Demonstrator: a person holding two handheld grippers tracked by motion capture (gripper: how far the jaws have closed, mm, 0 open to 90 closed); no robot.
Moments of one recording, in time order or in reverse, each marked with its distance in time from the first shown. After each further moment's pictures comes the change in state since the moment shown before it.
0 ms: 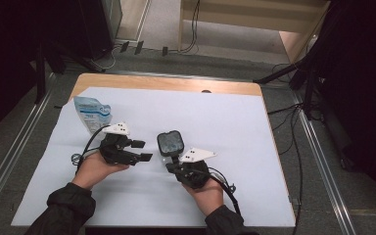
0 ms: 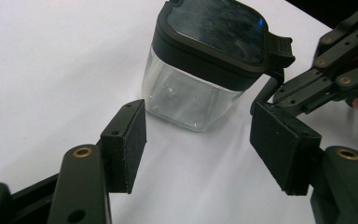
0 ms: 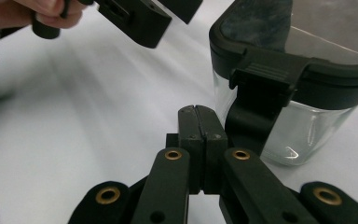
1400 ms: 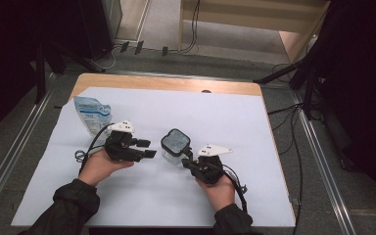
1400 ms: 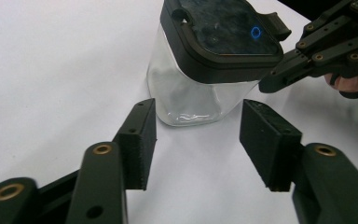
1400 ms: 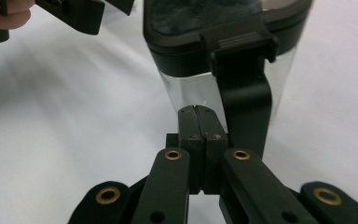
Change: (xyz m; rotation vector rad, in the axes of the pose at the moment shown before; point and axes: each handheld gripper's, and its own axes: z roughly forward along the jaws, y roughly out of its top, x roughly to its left) left arm 0.002 0.009 0.013 0.003 -0.006 0.008; right arm -0.034 -0.011 -0.020 0.005 -0.101 0.106
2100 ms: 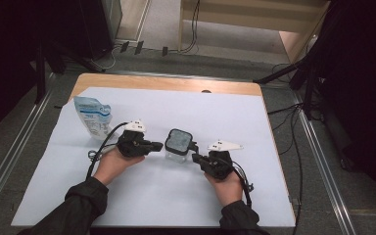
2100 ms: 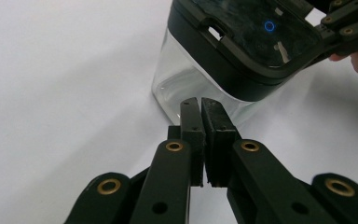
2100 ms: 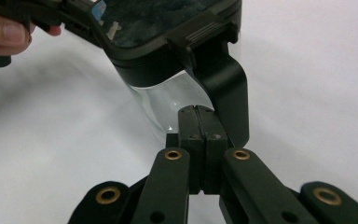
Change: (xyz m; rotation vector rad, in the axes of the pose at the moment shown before) left arm 0.003 0.005 0.034 0.002 0.018 0.023; right arm -0.025 0.001 -0.011 -0.014 -0.051 0.048
